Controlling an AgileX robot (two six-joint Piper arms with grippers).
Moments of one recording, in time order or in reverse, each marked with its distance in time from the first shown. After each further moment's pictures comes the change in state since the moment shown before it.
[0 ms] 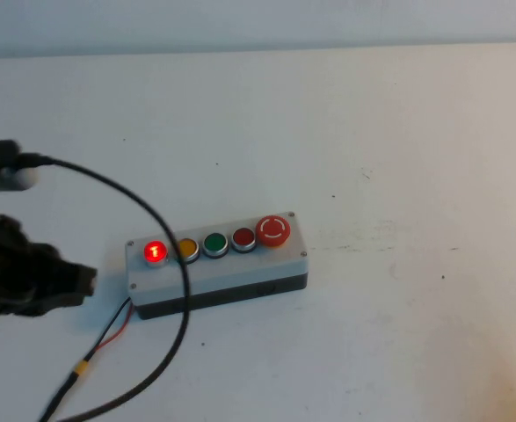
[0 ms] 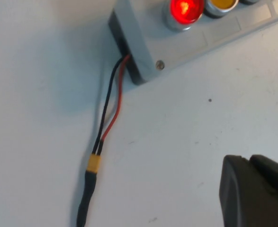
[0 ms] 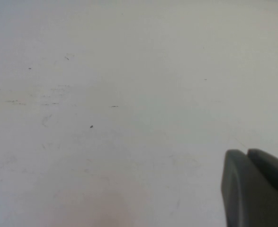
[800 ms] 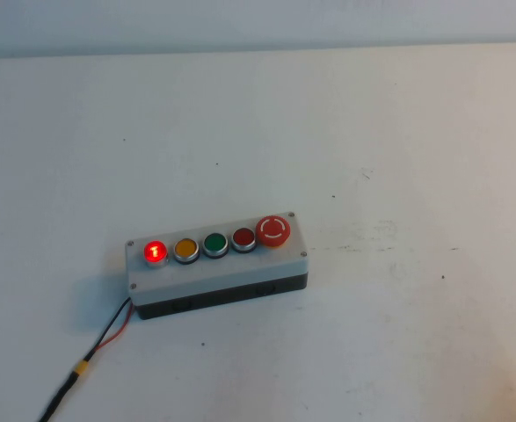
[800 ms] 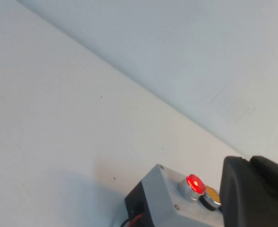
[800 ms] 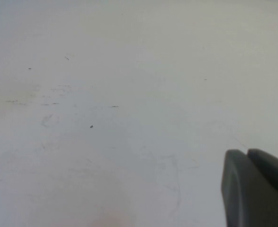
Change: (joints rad) right arm 0.000 0.000 0.000 0.000 0.000 0.000; left arm 0.079 -1.096 0.928 -0.275 -0.894 -0.213
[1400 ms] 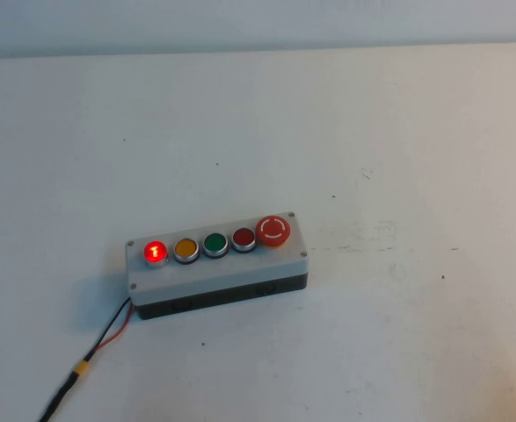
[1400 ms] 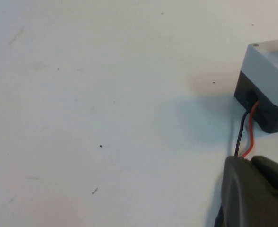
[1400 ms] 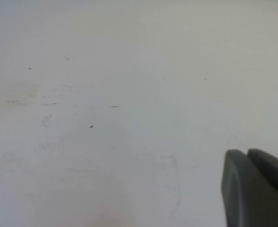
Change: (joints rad) right arm 0.000 0.000 0.000 0.000 0.000 0.000; left arm 0.000 0.000 0.000 0.544 0.267 0.088
